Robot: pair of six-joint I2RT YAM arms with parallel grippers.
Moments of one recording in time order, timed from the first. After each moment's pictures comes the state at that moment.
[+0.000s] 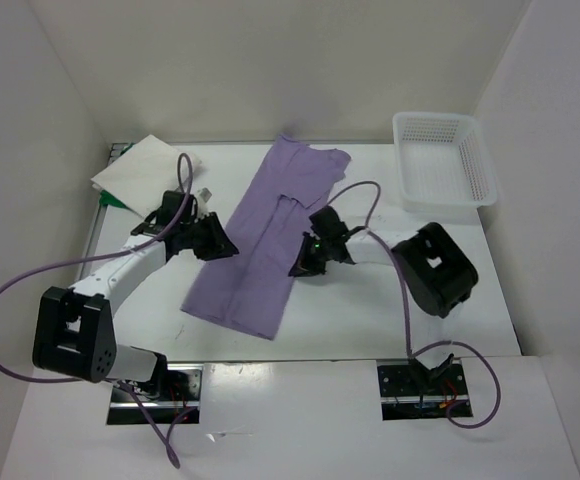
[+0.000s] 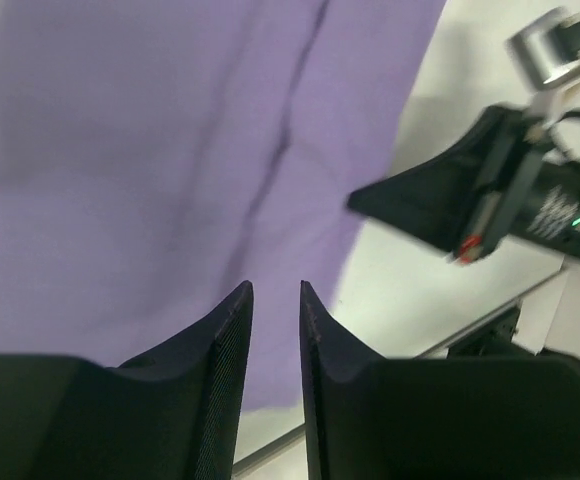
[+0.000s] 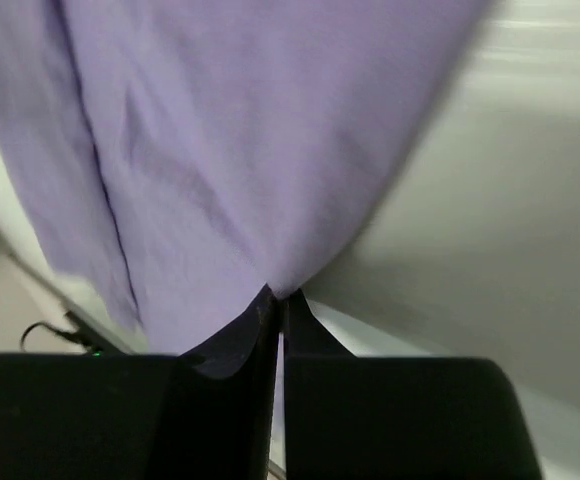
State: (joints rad) left arm -0.18 1.37 0.89 -0.40 0.41 -0.58; right arm 0.63 1.90 1.02 -0.05 -0.34 0.91
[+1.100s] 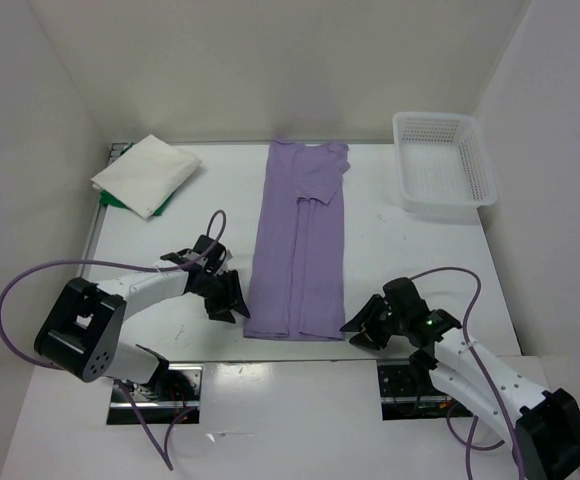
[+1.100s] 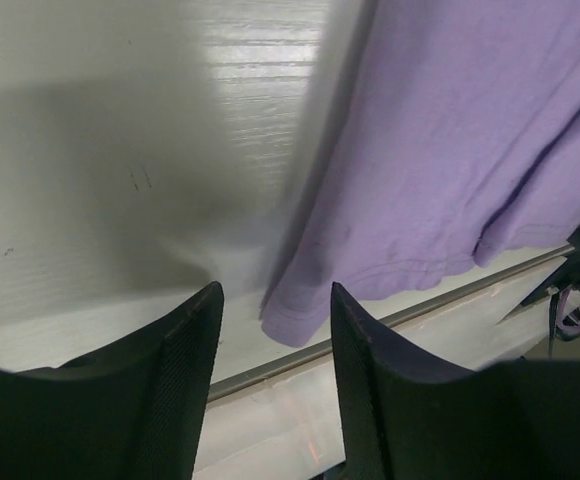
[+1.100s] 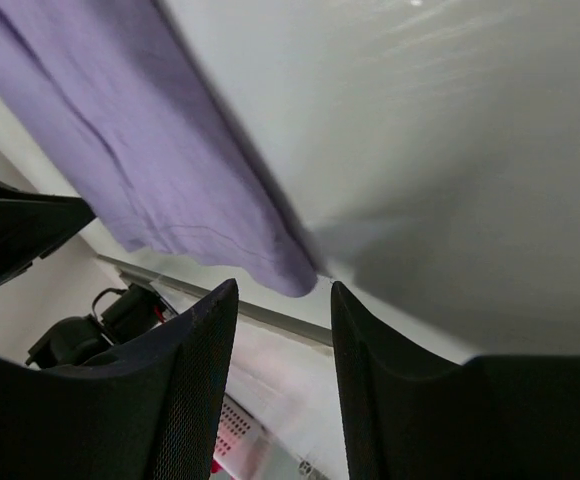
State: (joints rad) left arm -0.43 1.39 0.64 -0.51 0.38 -0.71; right arm 0.48 0.67 0.20 -0.48 -0.33 1.26
